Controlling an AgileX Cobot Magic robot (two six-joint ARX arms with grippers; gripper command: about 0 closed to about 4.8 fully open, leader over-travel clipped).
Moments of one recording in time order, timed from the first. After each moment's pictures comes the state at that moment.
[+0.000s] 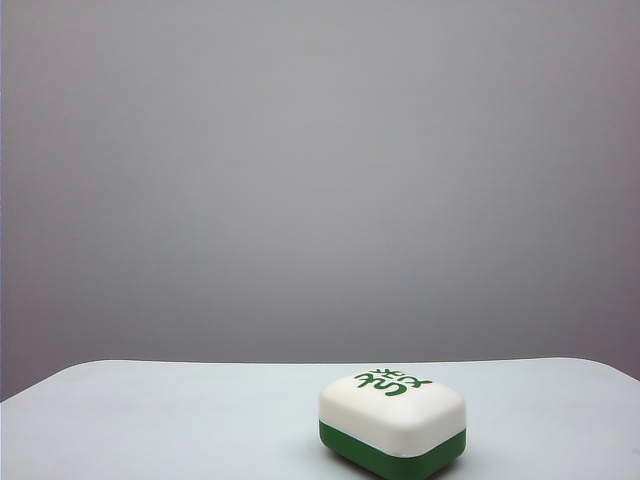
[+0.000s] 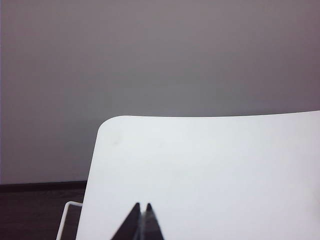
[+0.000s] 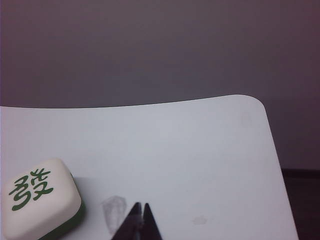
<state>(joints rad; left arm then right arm) -0.30 0.00 0.00 -0.15 -0.20 0.00 0.18 0.00 0.01 -0.18 -0.03 0.17</state>
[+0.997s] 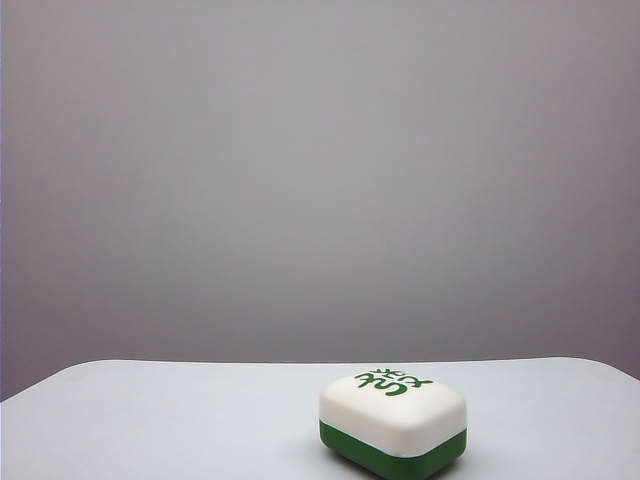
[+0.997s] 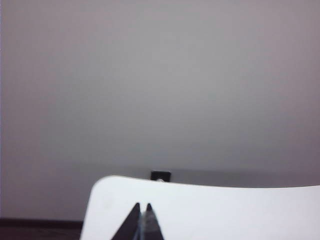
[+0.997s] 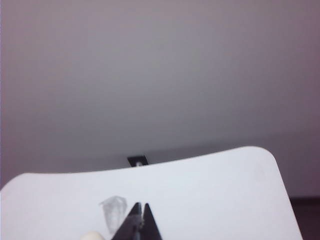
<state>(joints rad) -0.31 0.18 0.35 -0.18 -0.20 -0.08 0.18 0.21 0.28 -0.13 0.00 0.30</state>
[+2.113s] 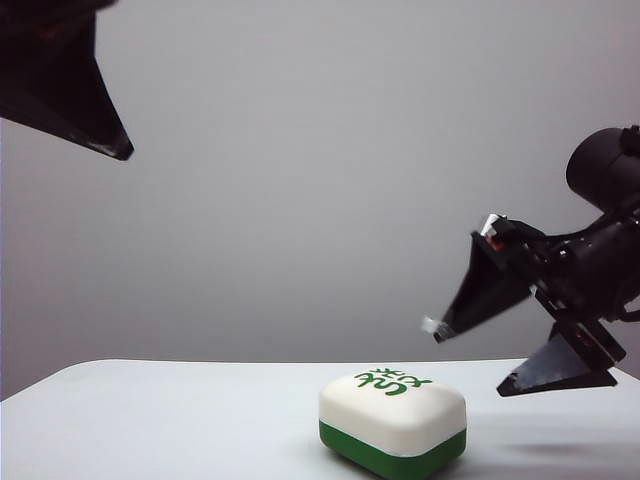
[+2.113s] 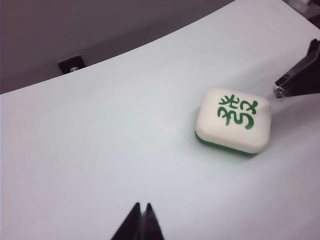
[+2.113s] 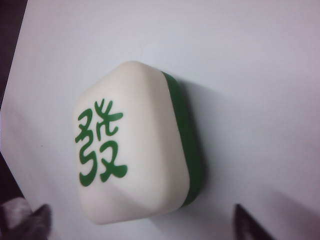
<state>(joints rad) -0.80 0.83 0.61 -0.36 -0.26 -0.11 0.18 1.74 0.75 -0.01 -0.73 0.10</state>
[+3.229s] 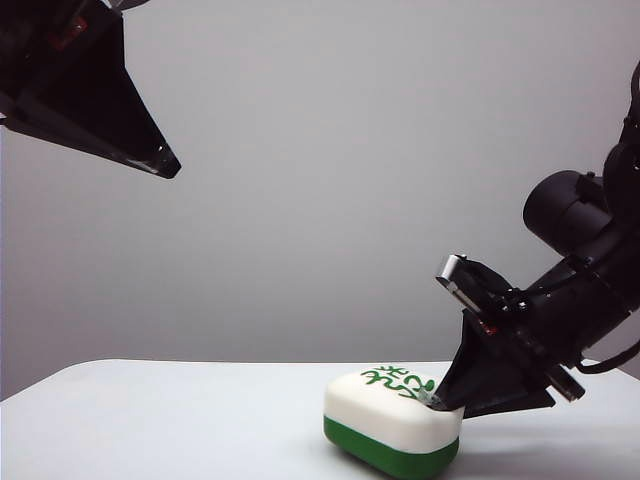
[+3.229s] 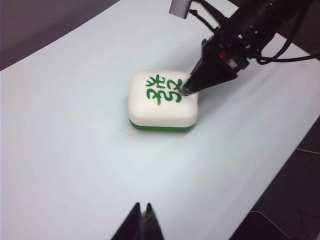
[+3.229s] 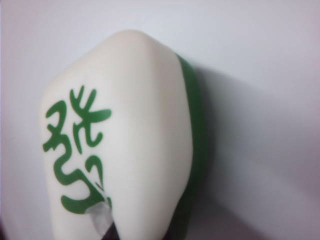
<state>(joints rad) -0.71 0.89 0.61 -0.33 0.11 0.05 0.27 1.89 0.77 0.12 -0.67 0.10</state>
